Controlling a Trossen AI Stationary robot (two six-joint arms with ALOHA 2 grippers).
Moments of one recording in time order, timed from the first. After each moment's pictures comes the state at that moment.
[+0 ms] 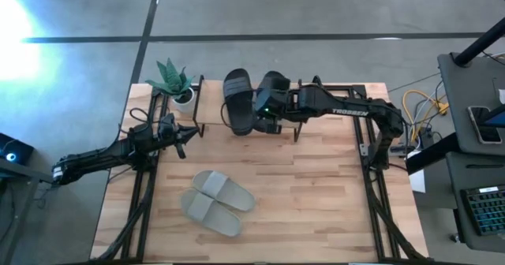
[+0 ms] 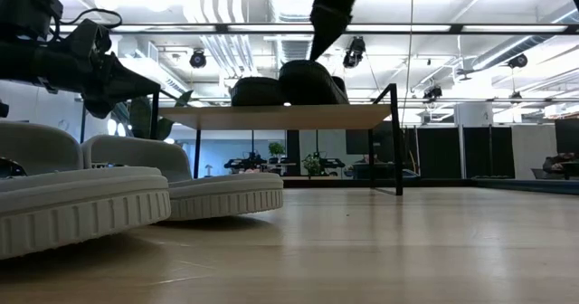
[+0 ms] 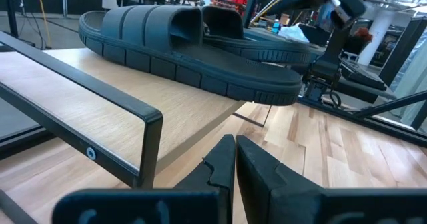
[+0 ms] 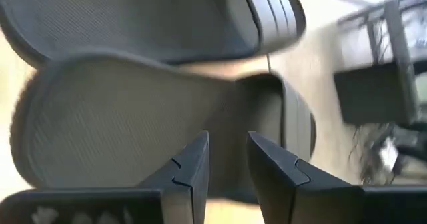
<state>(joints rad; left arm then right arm) 0.29 0.13 0.03 -0.01 -0.11 -0.23 -0.13 1.81 1.83 -1.03 0.54 -0.23</state>
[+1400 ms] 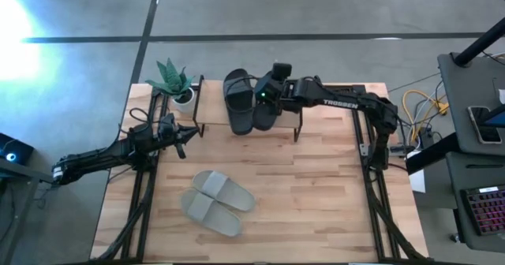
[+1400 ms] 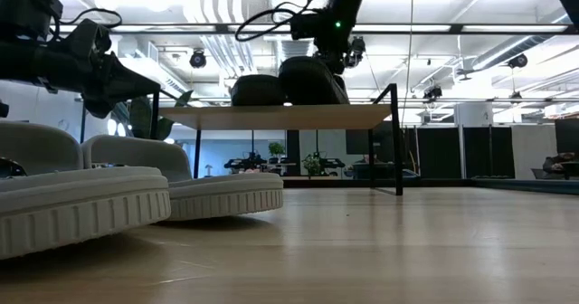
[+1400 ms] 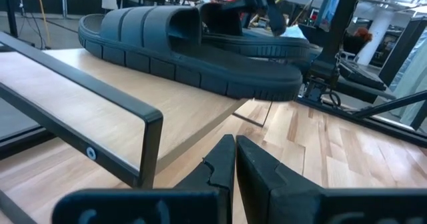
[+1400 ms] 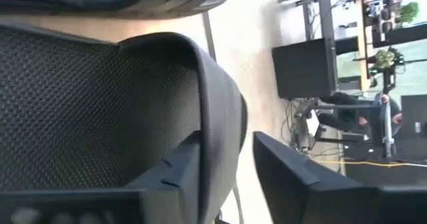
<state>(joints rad) 0.29 0.13 0.03 -0.01 -0.11 -0.23 -0.28 1.86 1.75 -0.85 0.73 -0.43</state>
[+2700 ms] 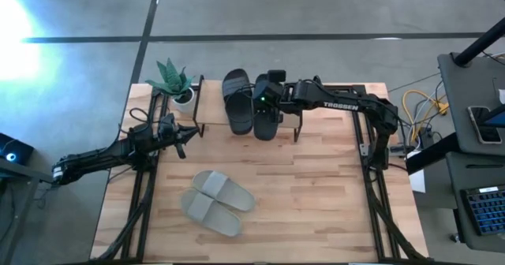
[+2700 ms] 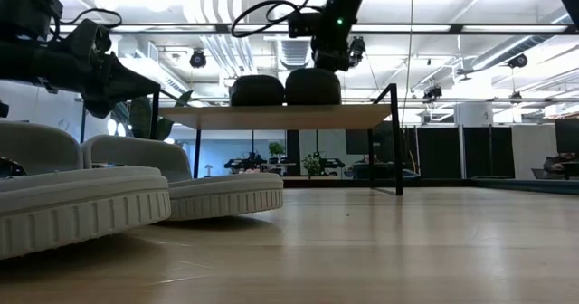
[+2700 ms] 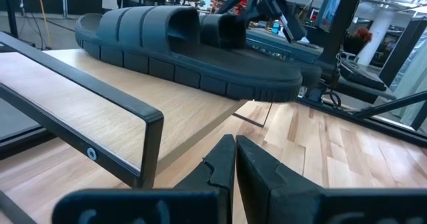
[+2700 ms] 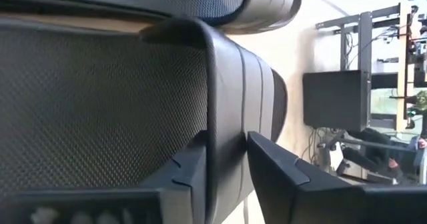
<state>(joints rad) 0.29 0.13 0.03 -0.01 -0.11 -0.23 -0.25 1.86 1.75 -0.88 0.59 -0.51</state>
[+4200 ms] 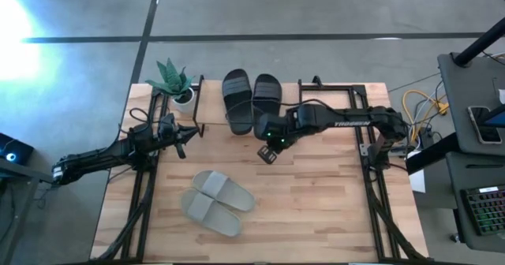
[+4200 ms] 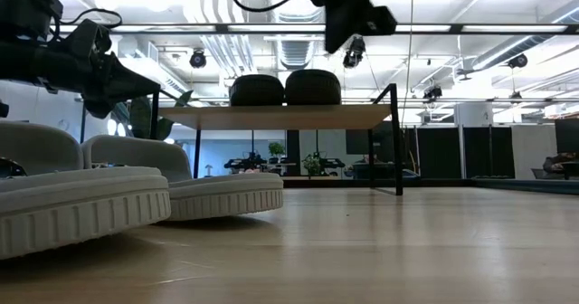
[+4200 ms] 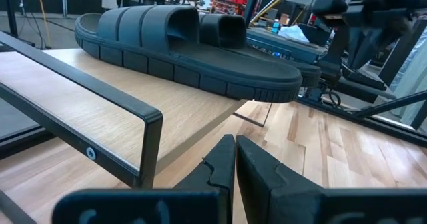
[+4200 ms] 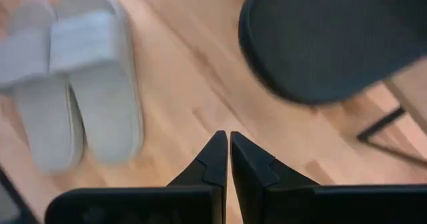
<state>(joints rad) 0.29 0.13 0.03 -0.01 -0.11 -0.23 0.01 1.81 1.79 -1.16 0.06 0.72</state>
